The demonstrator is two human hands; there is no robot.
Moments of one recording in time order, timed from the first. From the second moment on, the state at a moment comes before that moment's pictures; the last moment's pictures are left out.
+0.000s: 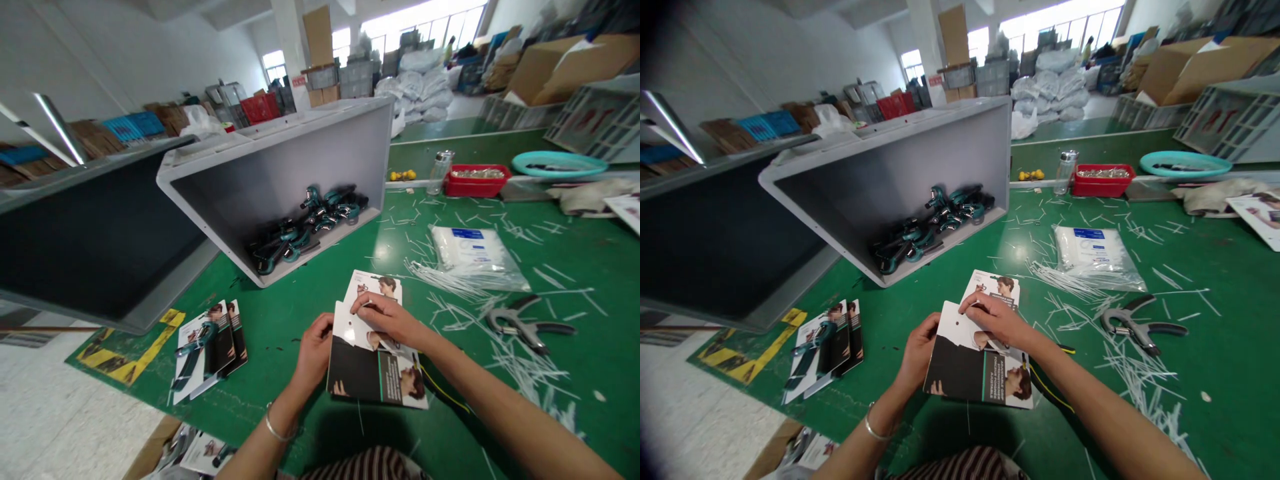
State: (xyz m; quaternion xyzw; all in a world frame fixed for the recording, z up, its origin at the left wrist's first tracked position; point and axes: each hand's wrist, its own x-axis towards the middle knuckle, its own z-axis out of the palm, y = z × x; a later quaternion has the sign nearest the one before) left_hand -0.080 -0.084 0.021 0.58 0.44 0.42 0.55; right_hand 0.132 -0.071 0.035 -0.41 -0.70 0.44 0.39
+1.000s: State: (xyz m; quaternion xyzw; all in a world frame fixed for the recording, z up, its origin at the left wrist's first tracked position) left_hand -0.082 -0.110 -0.017 0.42 0.53 0.40 0.62; right_hand 0.146 -0.127 0.011 -0.54 -0.70 0.27 0.39
